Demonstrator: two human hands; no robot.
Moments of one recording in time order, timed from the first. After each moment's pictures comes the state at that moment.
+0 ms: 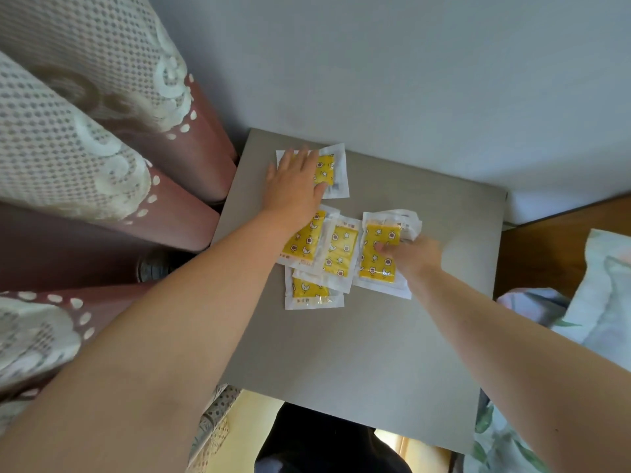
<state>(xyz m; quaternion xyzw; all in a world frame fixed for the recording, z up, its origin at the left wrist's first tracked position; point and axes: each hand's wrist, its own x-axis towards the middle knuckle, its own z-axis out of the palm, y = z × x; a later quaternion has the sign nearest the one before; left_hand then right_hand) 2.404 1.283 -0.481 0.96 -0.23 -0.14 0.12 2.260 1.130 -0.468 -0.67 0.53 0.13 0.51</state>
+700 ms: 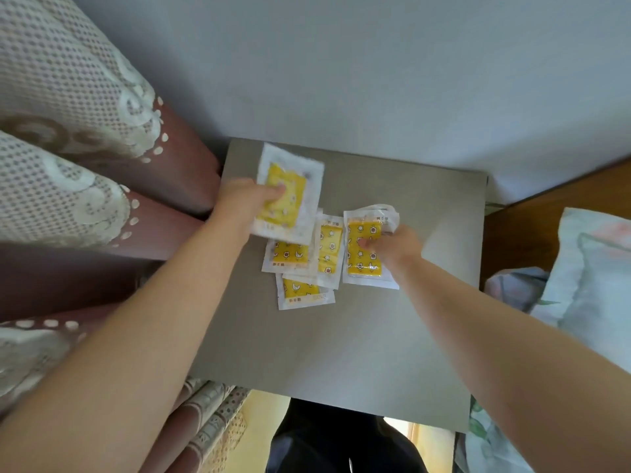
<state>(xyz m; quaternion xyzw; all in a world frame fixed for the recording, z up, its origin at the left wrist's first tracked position) 2.398 1.303 -0.425 0.79 0.17 -0.32 0.50 2.266 1.124 -0.470 -0.67 0.52 0.17 0.51</state>
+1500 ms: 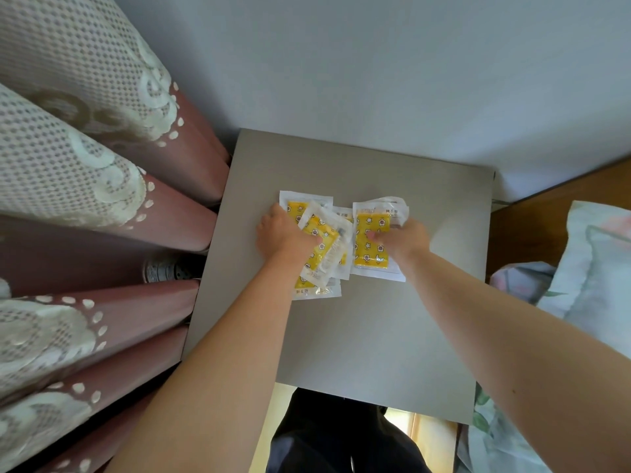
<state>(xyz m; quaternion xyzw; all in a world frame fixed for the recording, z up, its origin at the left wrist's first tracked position) 2.335 1.291 -0.475 0.94 0.09 -0.26 0.21 2.261 1.127 -0.471 -0.68 0.52 0.14 0.50</state>
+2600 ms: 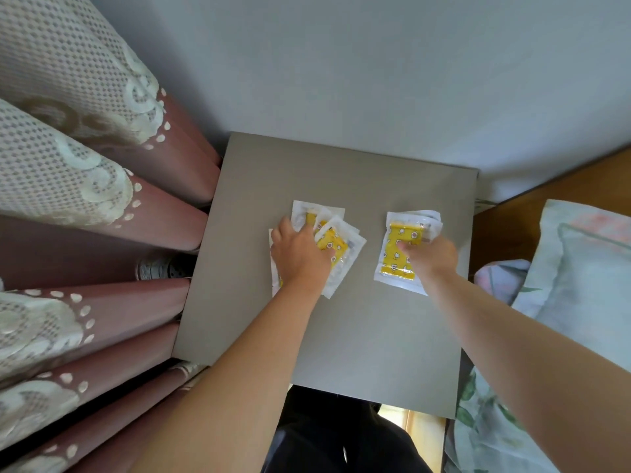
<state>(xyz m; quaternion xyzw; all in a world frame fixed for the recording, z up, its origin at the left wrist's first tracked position) 2.283 1.263 -0.469 0.97 -0.03 -0.21 0.16 2.214 1.084 -0.474 -0.67 0.59 0.10 0.44</state>
